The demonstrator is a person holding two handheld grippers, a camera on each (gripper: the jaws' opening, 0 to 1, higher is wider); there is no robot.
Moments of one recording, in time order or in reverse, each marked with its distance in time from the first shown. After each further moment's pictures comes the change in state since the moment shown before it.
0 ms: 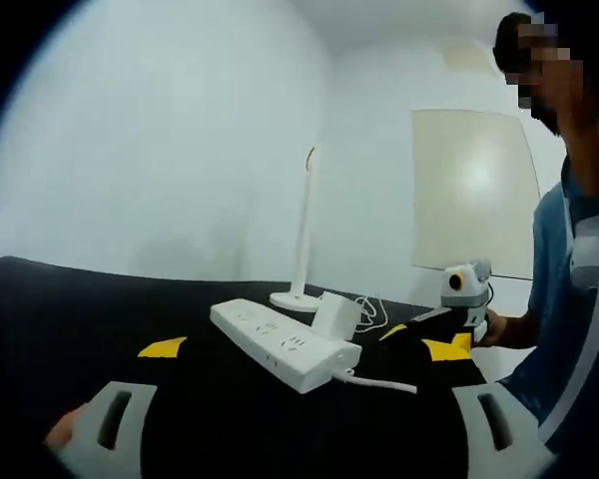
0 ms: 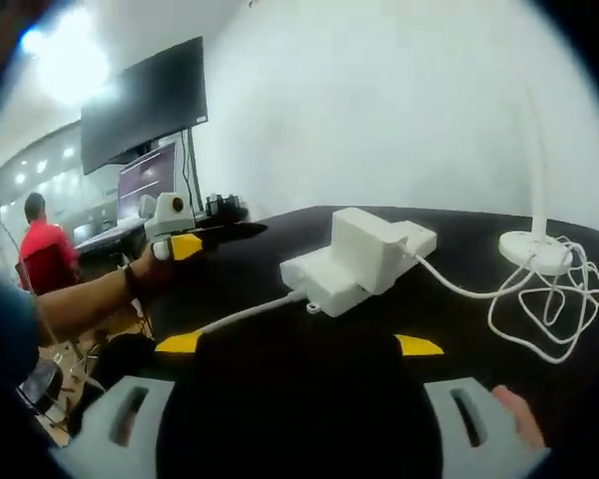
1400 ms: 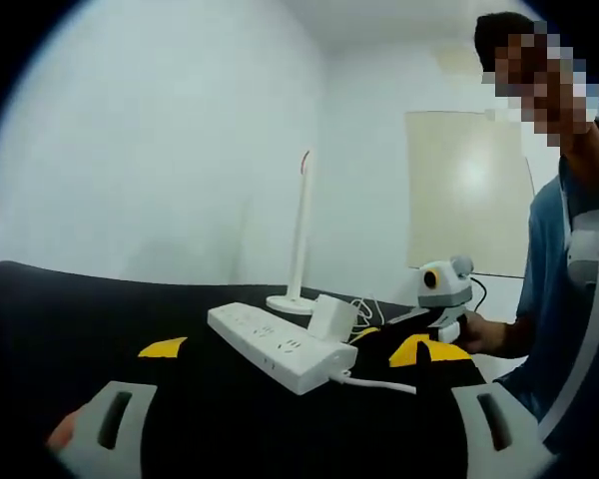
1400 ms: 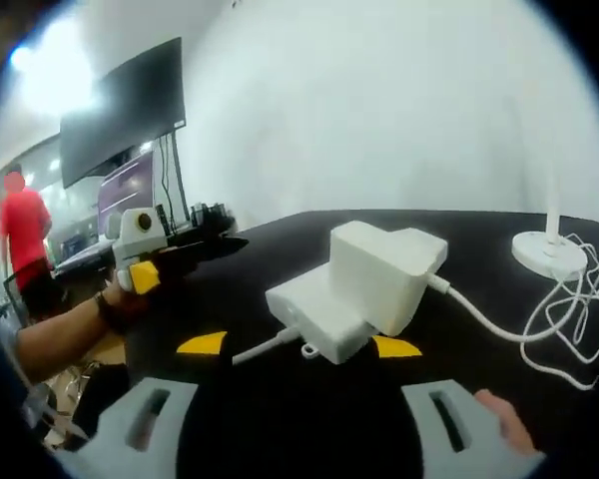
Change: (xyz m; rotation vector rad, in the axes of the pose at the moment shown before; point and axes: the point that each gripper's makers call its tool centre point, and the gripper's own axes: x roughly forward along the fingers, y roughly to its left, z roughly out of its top) left arm -0.001 -0.007 0.002 0.013 -0.011 -0.020; right arm 0.050 -0.006 0.019 0.050 -0.022 -0.050
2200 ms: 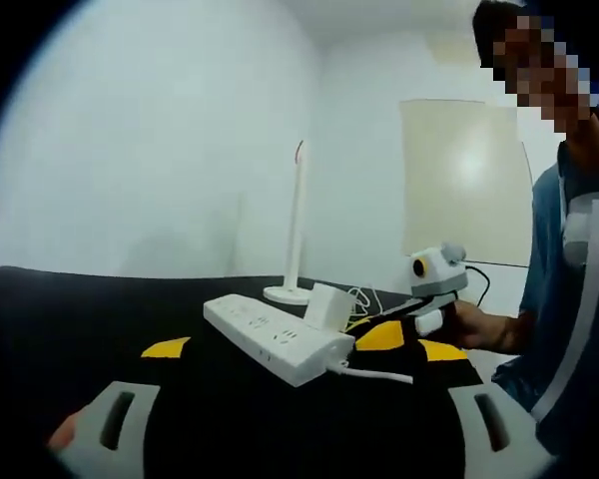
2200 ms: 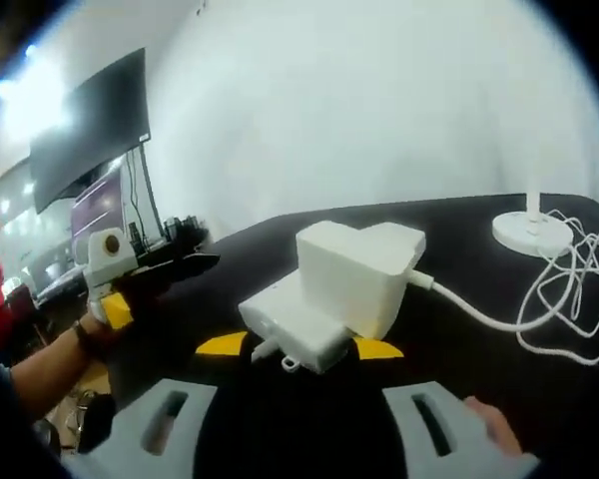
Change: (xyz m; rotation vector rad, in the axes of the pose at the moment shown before) left arm 0.000 0.002 -0.005 0.024 0.043 -0.012; right arm 0.009 -0.014 0.004 0.100 -0.018 -0.124
